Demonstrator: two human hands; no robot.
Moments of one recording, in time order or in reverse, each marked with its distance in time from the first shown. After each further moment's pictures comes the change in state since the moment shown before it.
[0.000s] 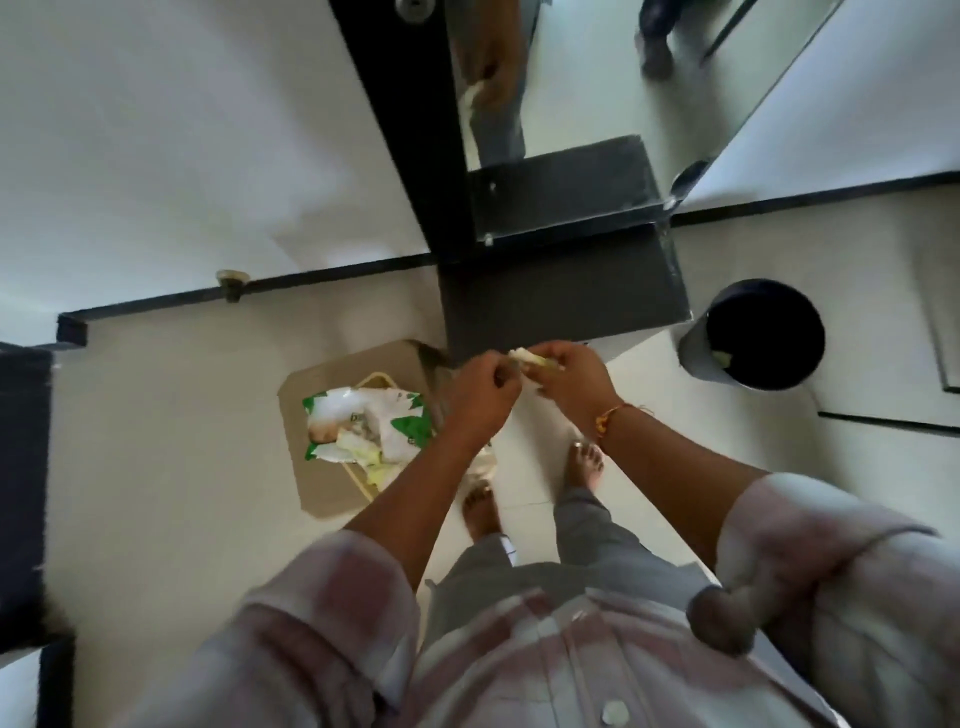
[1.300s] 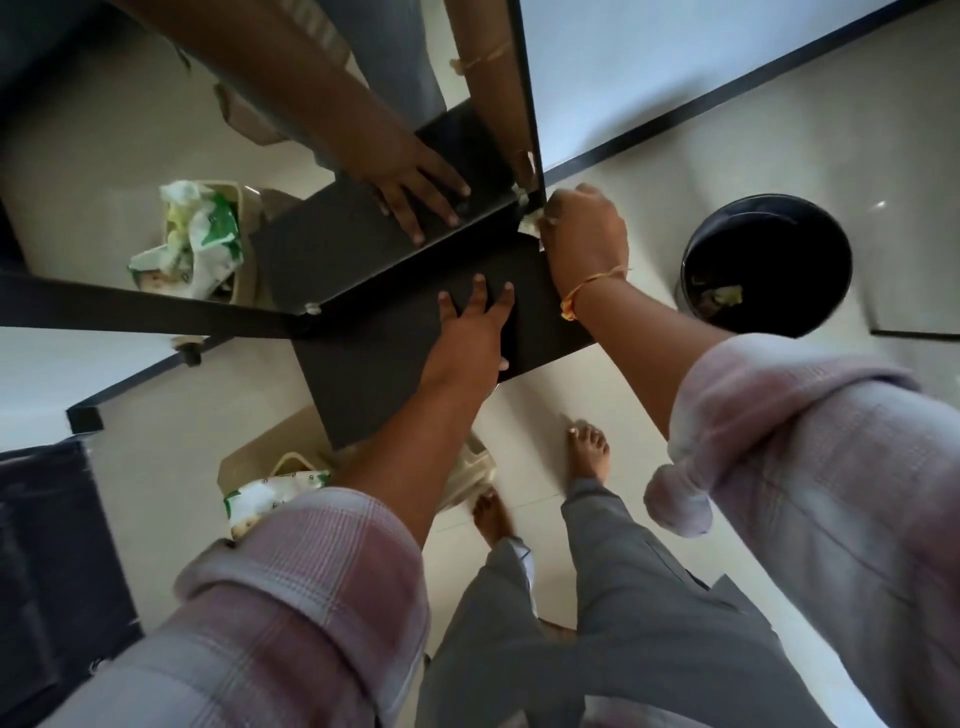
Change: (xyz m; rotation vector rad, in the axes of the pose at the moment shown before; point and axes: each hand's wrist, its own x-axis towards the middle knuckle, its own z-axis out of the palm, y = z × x) left_hand 0.165 0.133 0.134 1.012 -0.345 0.138; right_hand 0.210 0.034 -0.192 -0.513 0.464 -0.123
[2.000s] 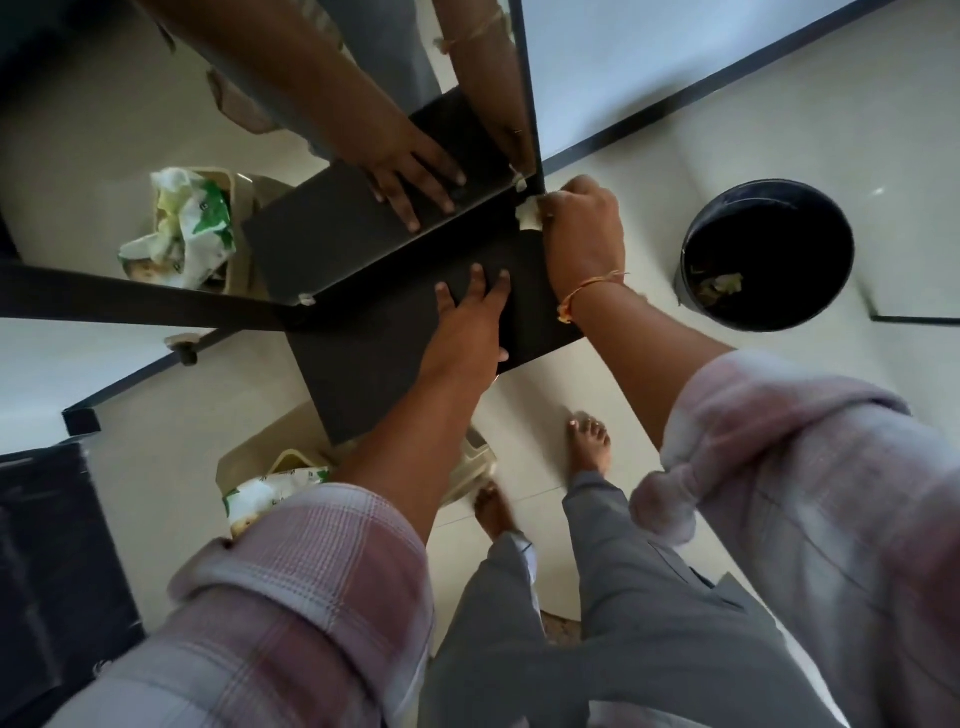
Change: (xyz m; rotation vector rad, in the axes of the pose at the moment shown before) left_hand 0.010 -0.004 0.014 -0.101 0.011 -0.052; right_hand -0.011 0.007 0.012 -0.037 0.077 -0.088
